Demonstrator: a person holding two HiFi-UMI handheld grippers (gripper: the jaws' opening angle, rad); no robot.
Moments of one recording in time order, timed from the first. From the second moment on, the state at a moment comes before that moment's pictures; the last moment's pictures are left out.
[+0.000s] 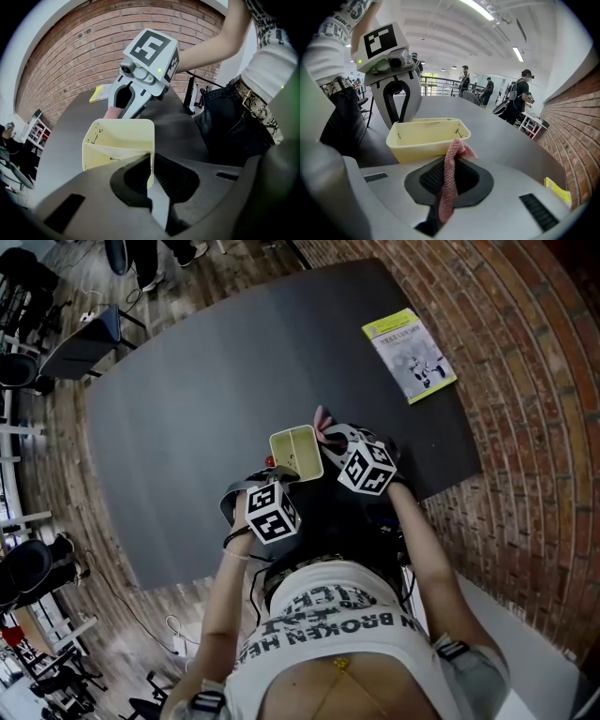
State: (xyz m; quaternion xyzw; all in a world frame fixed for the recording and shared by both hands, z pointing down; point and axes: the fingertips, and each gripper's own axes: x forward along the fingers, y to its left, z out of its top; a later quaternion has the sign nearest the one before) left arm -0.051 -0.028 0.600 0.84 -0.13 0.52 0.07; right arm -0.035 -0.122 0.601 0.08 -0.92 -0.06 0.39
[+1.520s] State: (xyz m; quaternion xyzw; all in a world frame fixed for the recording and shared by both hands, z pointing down) left arm -0.029 -0.031 0.606 0.83 -0.27 0.44 0.21; right arm -0.007 -0.050 0.601 0.11 -0.91 -0.03 0.41
